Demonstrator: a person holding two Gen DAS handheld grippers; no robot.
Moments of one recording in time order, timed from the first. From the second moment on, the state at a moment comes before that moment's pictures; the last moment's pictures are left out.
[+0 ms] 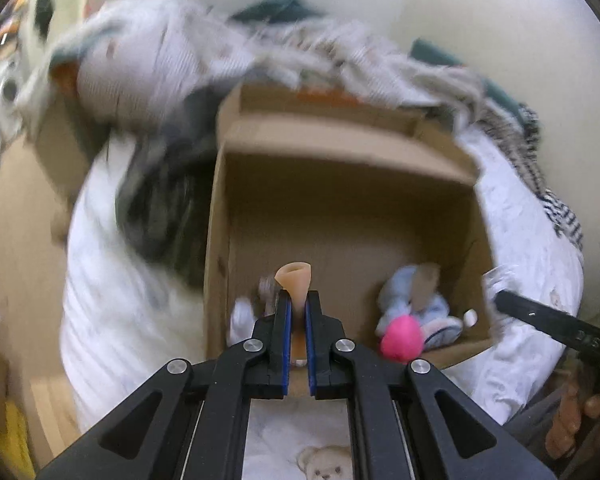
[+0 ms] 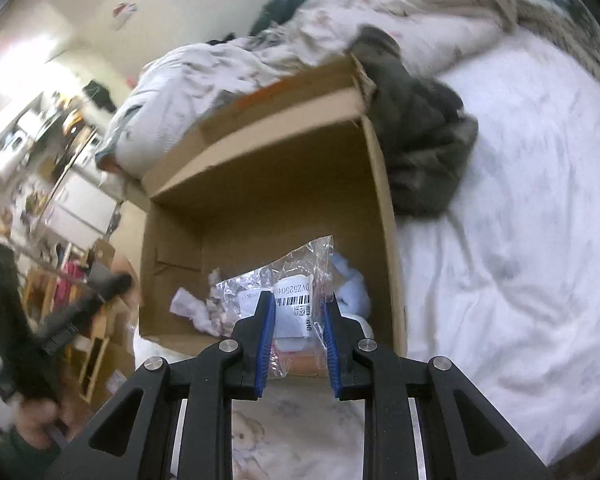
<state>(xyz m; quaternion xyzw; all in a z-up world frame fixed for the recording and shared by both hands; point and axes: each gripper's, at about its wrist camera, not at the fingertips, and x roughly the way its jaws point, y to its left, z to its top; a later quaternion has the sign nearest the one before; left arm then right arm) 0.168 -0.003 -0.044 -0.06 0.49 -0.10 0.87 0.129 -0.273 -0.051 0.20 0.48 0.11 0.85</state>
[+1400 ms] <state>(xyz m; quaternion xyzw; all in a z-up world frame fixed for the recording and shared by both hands) 0.131 -0.009 -0.008 0.00 0.40 -0.02 0.92 0.121 -0.247 -0.029 0.16 0.42 0.10 0.89</state>
